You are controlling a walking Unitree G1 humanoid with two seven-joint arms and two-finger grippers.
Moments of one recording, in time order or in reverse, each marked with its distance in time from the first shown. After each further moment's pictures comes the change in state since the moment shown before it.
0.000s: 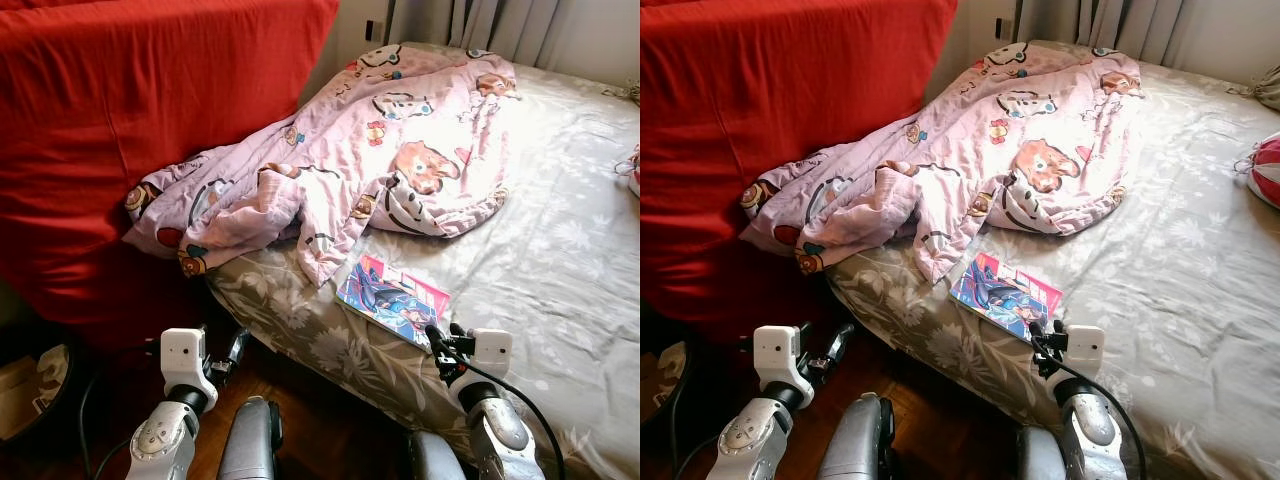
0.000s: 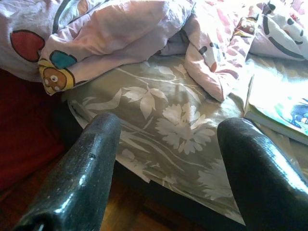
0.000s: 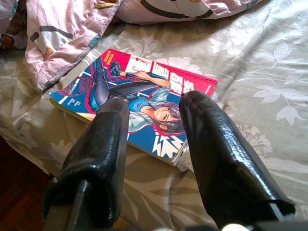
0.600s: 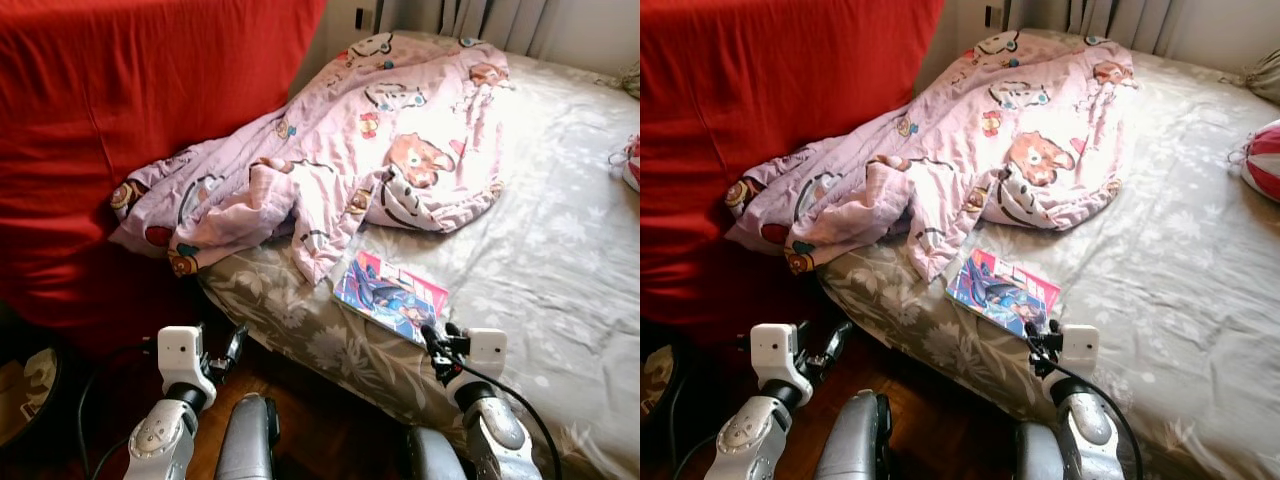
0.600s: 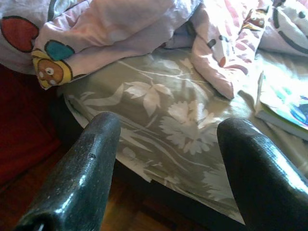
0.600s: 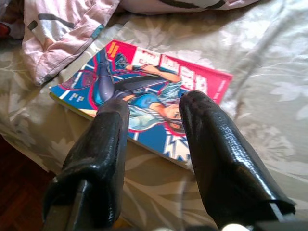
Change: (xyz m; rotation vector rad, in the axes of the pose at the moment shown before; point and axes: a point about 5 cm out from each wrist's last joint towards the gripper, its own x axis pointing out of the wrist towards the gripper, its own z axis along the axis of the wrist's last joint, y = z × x) left arm 0.000 0.002 0.001 -0.013 -0.001 0.005; right arm 0.002 0.005 0.000 -0.014 -0.003 0.021
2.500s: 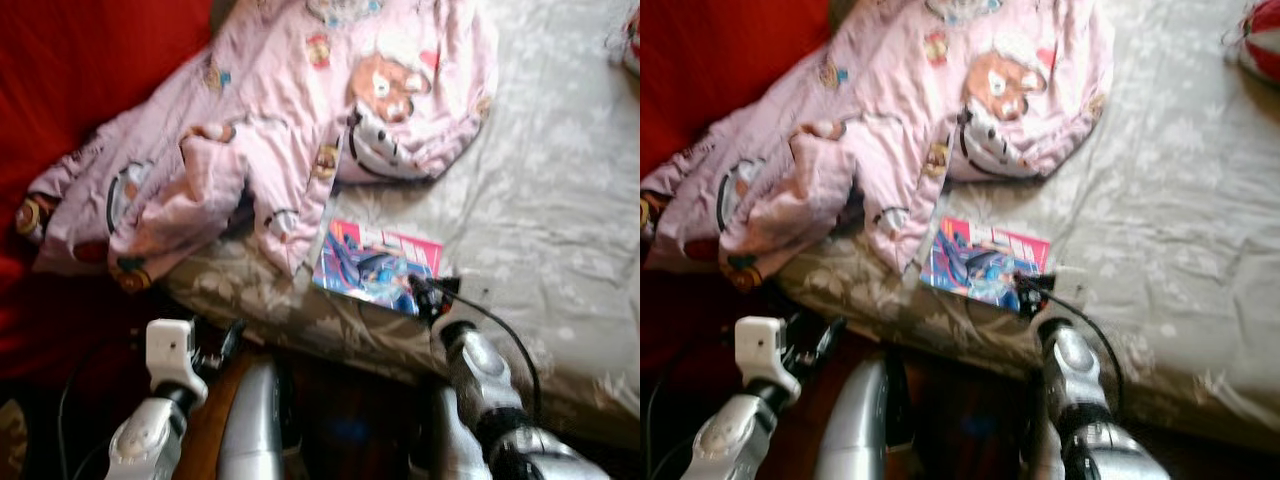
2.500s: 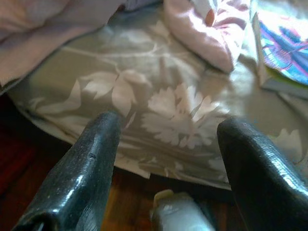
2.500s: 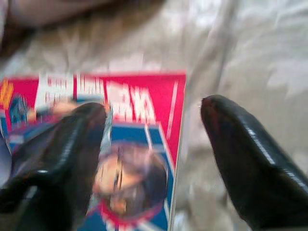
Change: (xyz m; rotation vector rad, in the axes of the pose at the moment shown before) left arm -0.023 -0.002 0.028 0.037 -0.017 -0.024; right arm 0.060 0.010 0.072 0.112 -0.141 -0.027
